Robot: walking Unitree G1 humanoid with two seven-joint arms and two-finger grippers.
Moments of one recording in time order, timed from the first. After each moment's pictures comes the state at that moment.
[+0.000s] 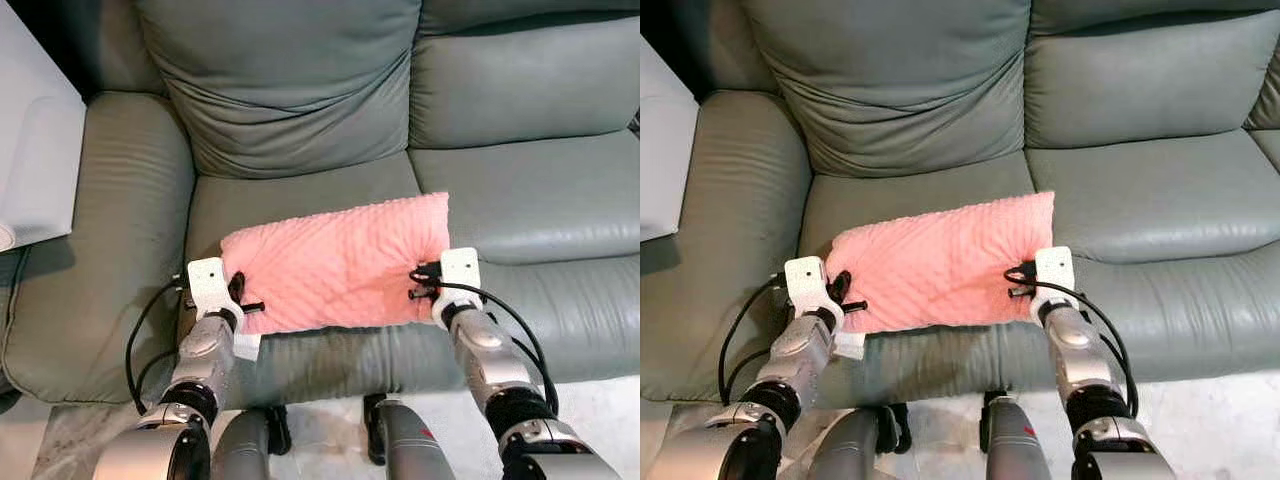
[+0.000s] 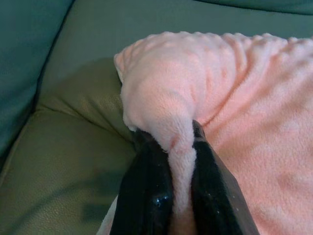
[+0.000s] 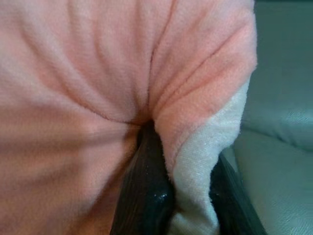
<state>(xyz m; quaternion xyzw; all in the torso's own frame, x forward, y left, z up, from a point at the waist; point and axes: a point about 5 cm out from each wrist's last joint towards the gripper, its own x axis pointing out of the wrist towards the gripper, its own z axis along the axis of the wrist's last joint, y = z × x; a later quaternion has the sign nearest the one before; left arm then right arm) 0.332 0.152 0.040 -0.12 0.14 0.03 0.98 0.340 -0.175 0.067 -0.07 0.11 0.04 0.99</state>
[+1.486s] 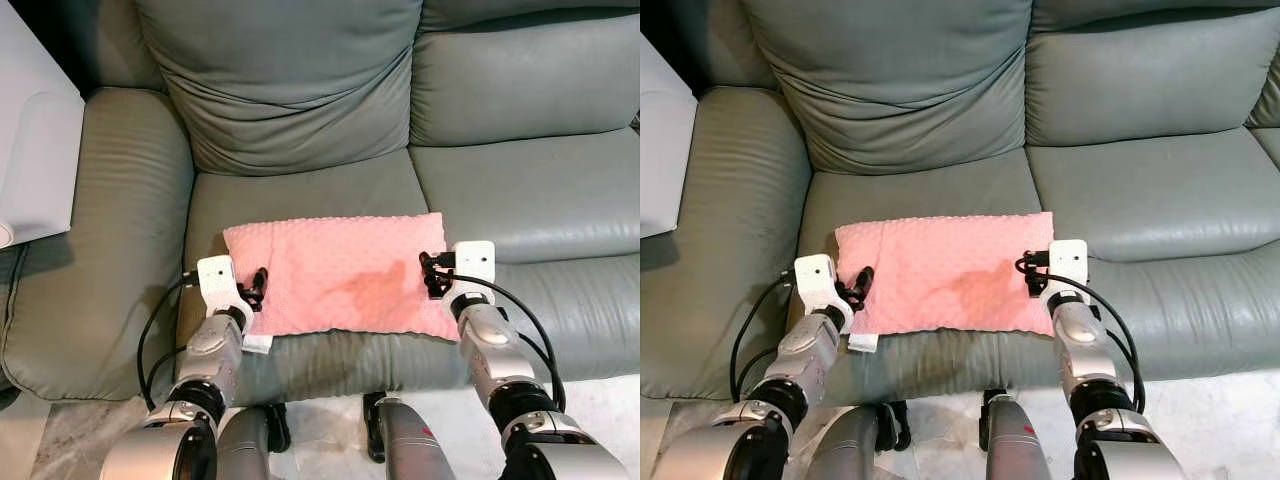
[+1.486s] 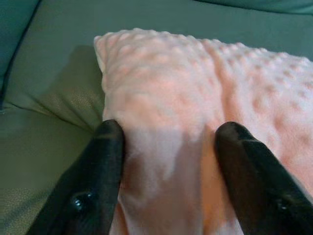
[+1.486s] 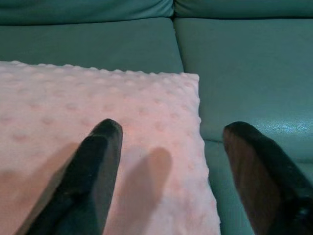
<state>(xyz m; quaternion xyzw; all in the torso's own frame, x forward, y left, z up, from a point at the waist) 0.332 0.142 0.041 -0.12 0.14 -0.01 0.98 0.342 -0.189 0.074 -0.05 0.07 0.00 1.00</state>
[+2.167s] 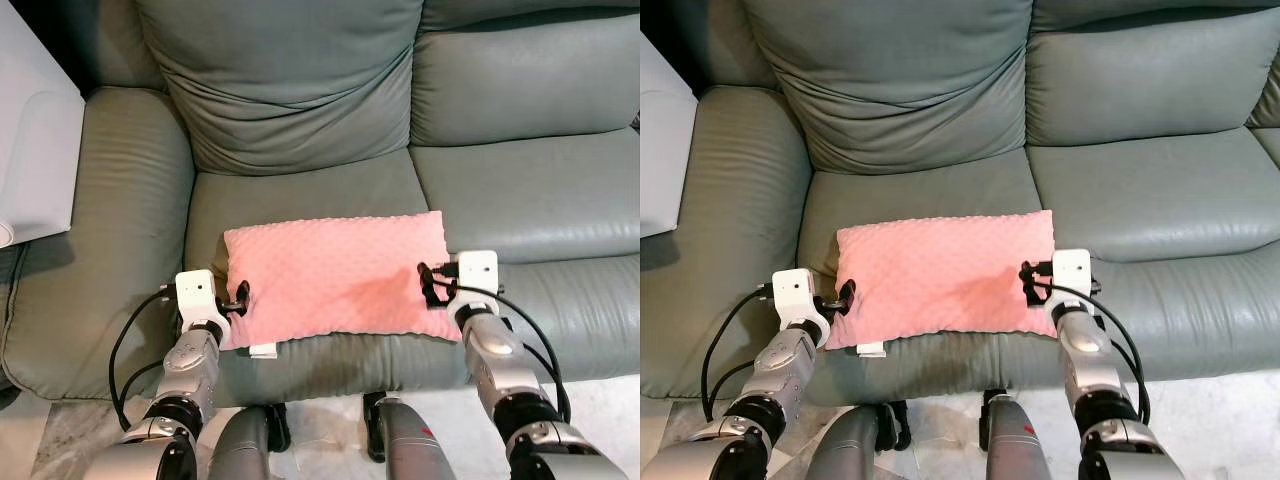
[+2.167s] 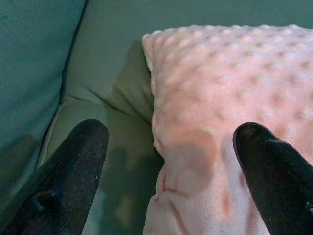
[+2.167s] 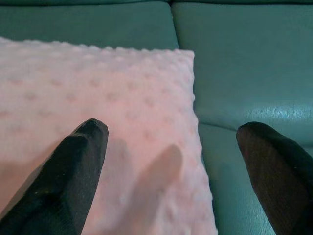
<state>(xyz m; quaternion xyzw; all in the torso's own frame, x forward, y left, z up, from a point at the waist) 0.320 0.172 0.030 -0.07 0.15 0.02 0.99 0.331 -0.195 0.061 -0.06 0.09 -0.01 0.99</state>
